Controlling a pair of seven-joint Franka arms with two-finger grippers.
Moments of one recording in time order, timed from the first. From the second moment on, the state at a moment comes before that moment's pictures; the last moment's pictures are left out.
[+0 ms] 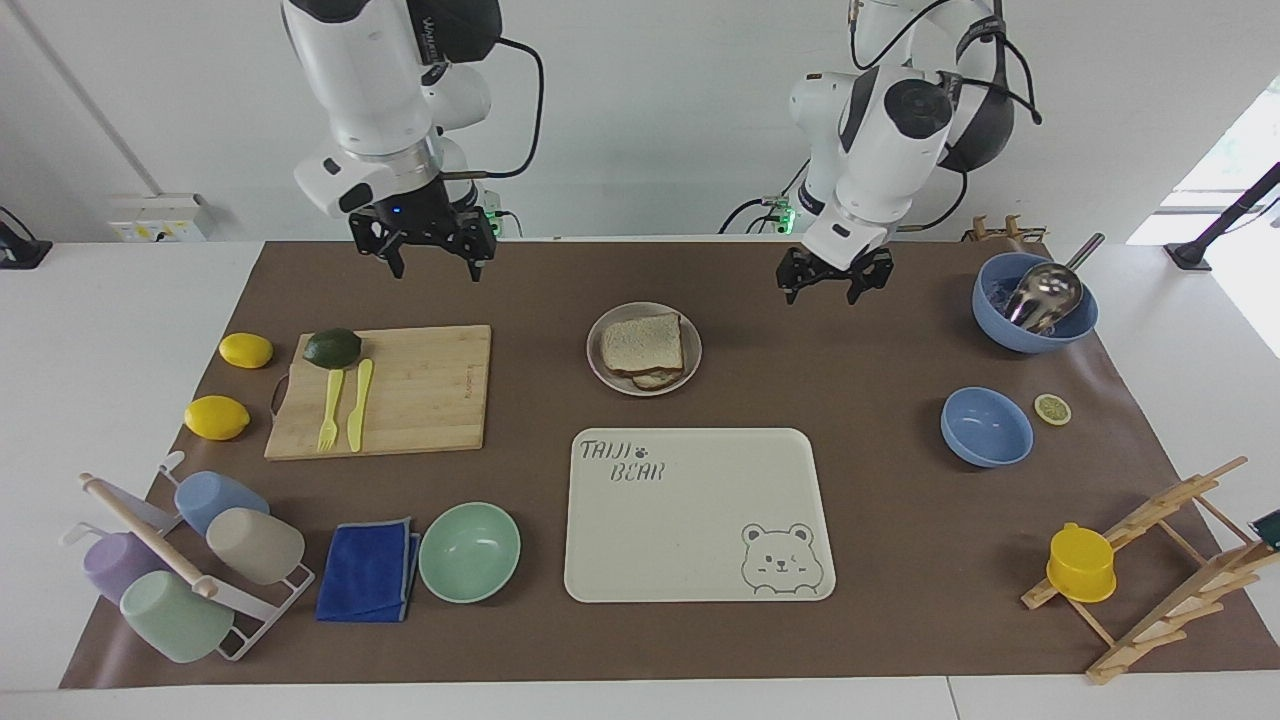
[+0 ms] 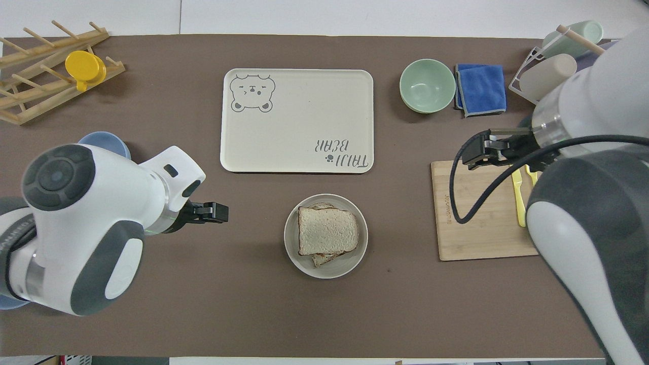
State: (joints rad) left arm -0.37 -0.15 -0.08 -2.17 -0.09 1.96 -0.37; right arm 0.23 0.04 -0.04 -1.54 0.00 1.50 0.26
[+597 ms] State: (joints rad) left arm -0.53 0.00 -0.07 -2.35 -0.28 2.36 -0.46; right arm 0.11 0.04 -0.03 -1.55 0.00 1.45 0.13
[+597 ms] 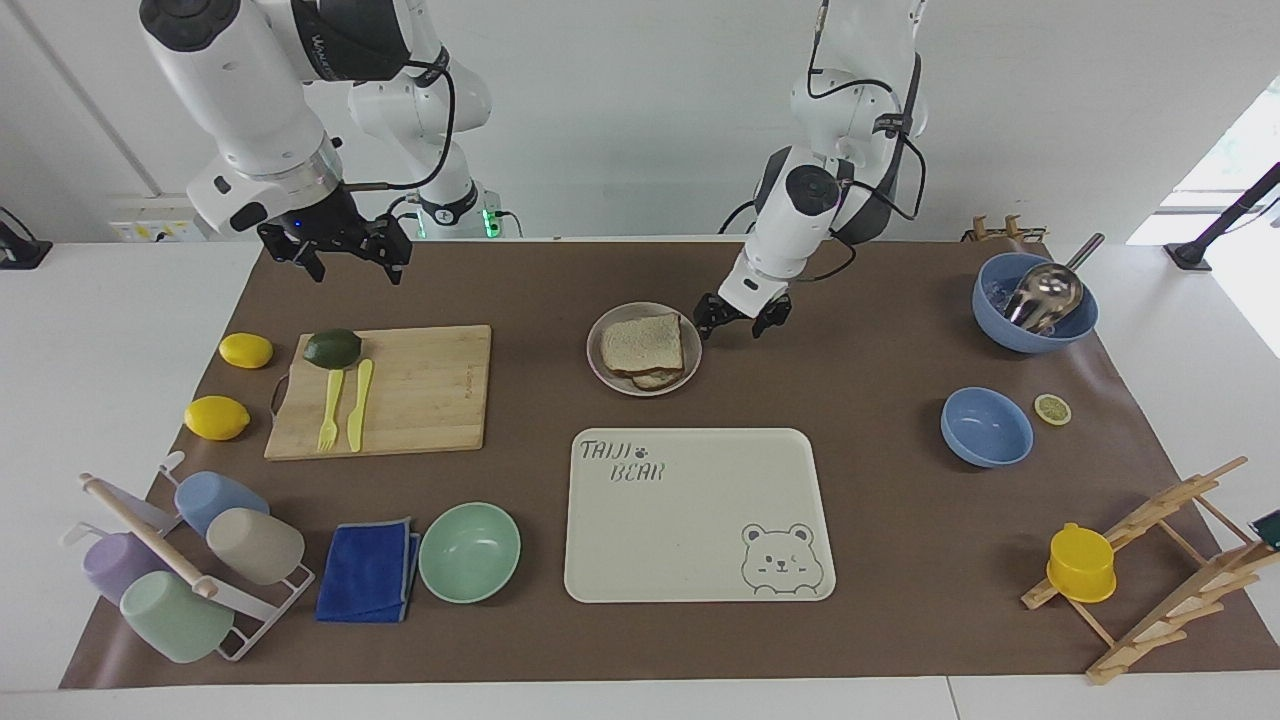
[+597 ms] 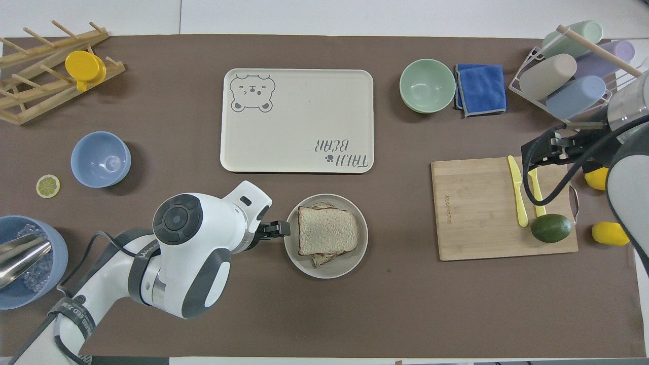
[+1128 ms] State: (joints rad) left arm -0.60 0.04 -0.07 -2.37 -0.30 2.41 -0.46; right arm 0.11 0.04 -0.04 -1.55 -0.01 1.41 0.12
